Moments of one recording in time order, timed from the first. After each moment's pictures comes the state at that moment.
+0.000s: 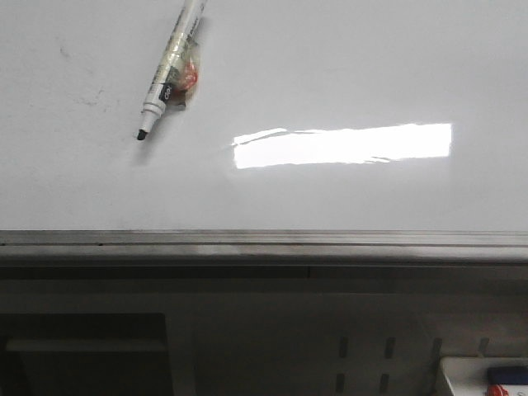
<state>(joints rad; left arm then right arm) -0.13 -0.01 0.01 0.05 0.33 0.12 0.10 -0.01 0.01 -0.24 0.33 0.27</state>
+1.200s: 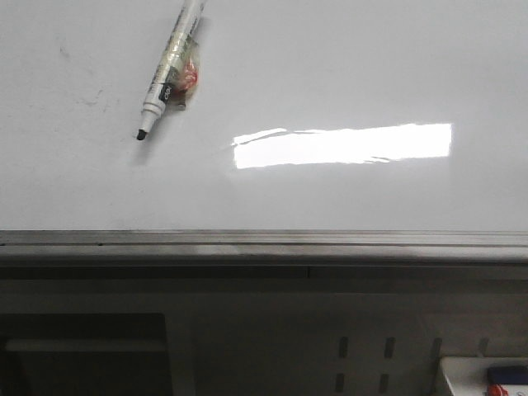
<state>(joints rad) -0.13 -0.01 0.01 -0.31 0.12 0.12 0.10 -0.01 0.01 -0.41 -0.01 0.27</state>
